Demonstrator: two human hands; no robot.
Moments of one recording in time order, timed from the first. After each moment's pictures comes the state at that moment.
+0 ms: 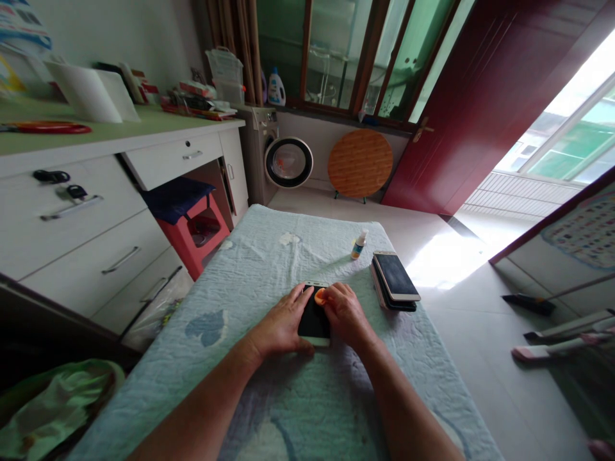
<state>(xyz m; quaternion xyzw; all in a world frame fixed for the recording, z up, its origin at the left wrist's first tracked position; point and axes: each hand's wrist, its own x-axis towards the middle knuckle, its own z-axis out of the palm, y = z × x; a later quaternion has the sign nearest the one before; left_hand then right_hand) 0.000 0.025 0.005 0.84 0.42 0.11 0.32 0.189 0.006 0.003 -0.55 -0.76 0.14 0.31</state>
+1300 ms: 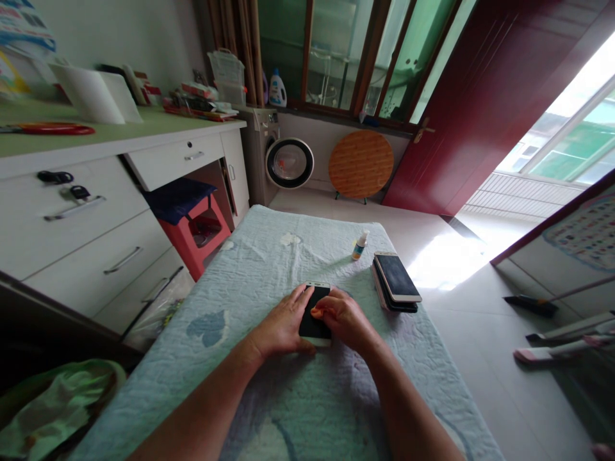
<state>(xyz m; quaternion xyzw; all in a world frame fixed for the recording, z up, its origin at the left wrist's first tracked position) 0.000 0.027 0.005 0.85 0.41 0.10 0.32 0.189 0.002 0.010 -0.52 -0.77 0.22 0.29</state>
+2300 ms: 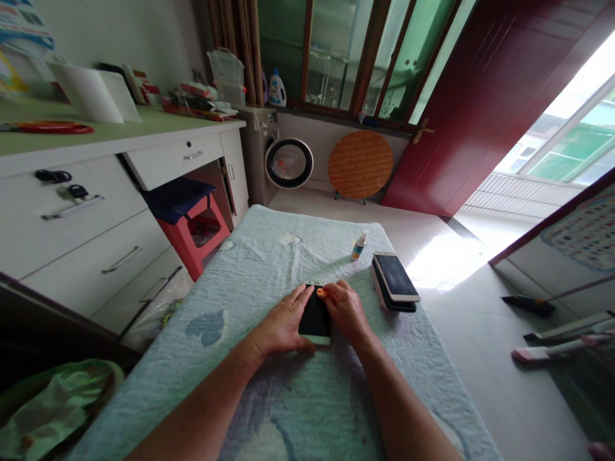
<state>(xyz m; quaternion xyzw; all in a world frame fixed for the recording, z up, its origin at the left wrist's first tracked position) 0.002 0.025 0.012 0.84 0.42 0.11 0.32 0.188 0.018 -0.008 -0.61 -0.70 0.15 0.33</state>
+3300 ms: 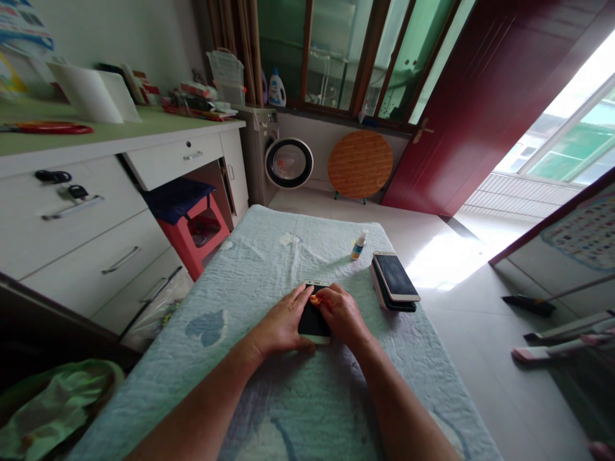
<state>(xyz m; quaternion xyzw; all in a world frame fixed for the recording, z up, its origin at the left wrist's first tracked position) 0.000 0.028 0.005 0.84 0.41 0.13 0.33 0.182 0.011 -0.002 -0.57 -0.74 0.18 0.32</state>
